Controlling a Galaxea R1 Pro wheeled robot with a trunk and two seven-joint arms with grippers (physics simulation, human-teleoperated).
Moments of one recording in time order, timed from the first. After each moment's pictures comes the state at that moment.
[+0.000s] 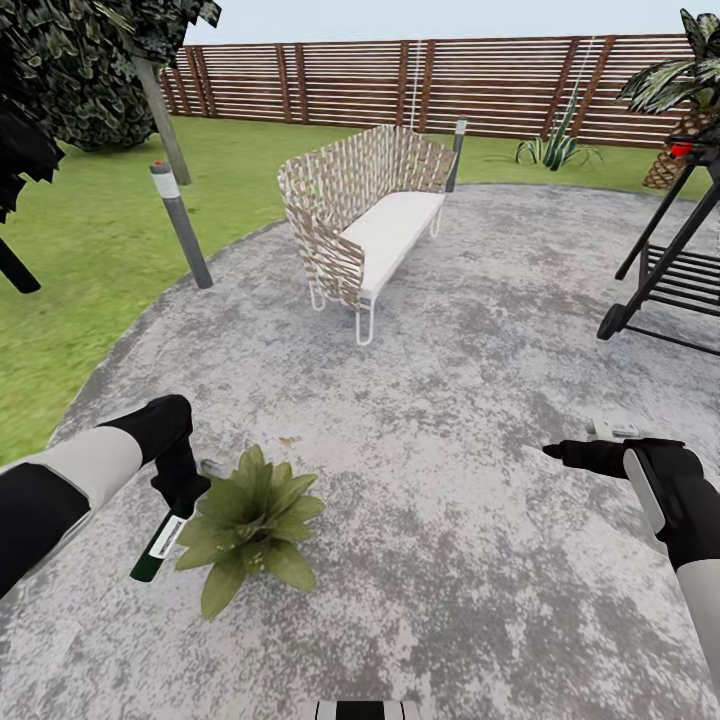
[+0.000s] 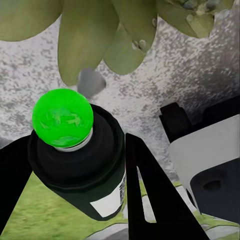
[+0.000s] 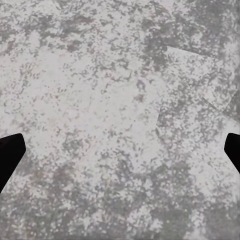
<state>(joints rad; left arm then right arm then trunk) -1.35 0.20 -0.85 -0.10 -0.41 1.00 -1.24 -0.79 -0.38 -0.12 -1.02 -0.13 0.84 0.23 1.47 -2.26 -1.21</state>
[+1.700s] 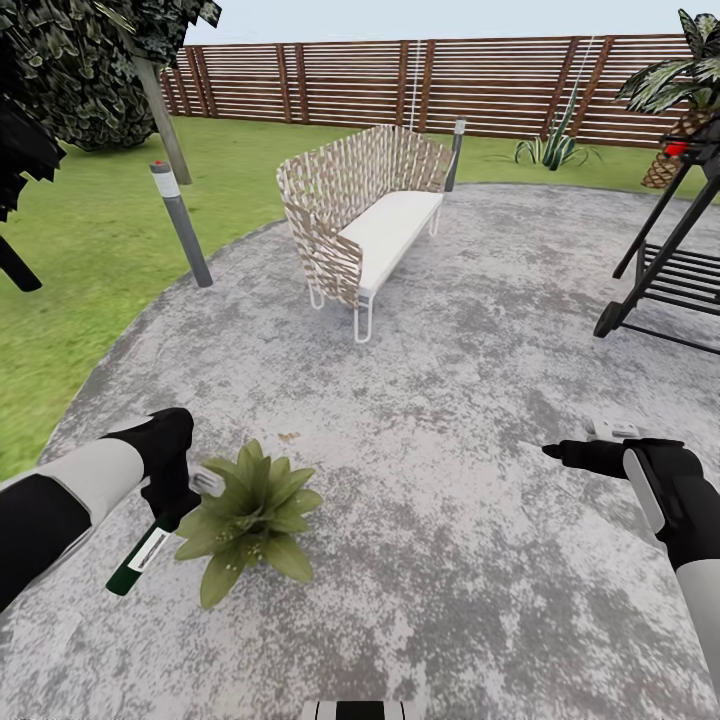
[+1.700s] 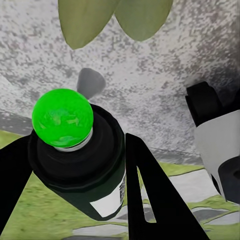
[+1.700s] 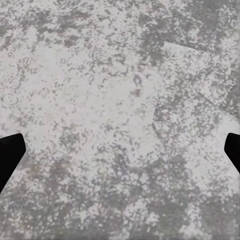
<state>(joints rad) -1.31 0.20 -0.95 -0.10 -0.41 1.00 -1.21 -0.79 -0.38 -0.12 -1.02 -0.13 0.84 0.23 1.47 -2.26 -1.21</state>
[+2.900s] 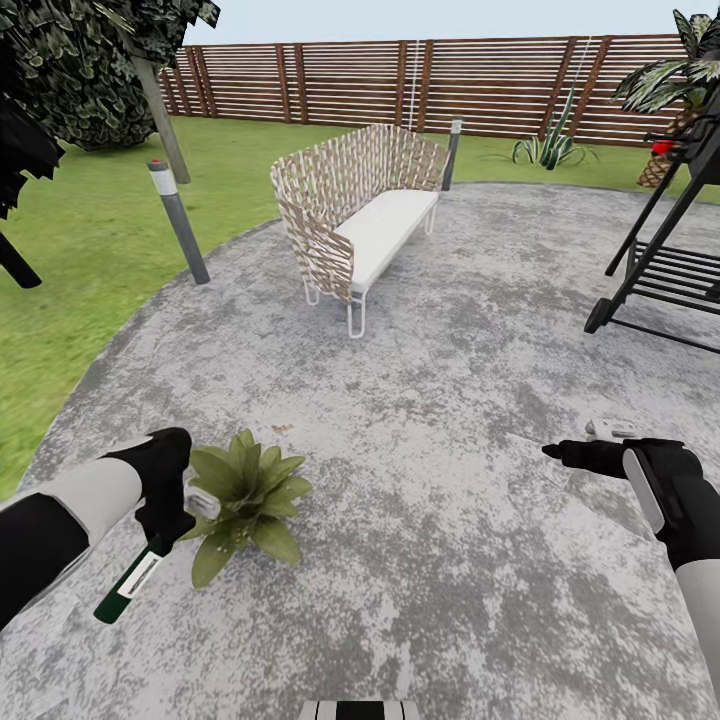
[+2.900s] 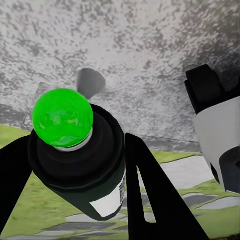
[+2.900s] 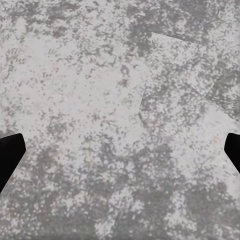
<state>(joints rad) -1.25 0.21 -0.96 -0.10 -0.41 1.00 -1.21 -0.79 -0.38 -0.12 -1.02 -0.13 0.84 0.23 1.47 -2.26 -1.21</state>
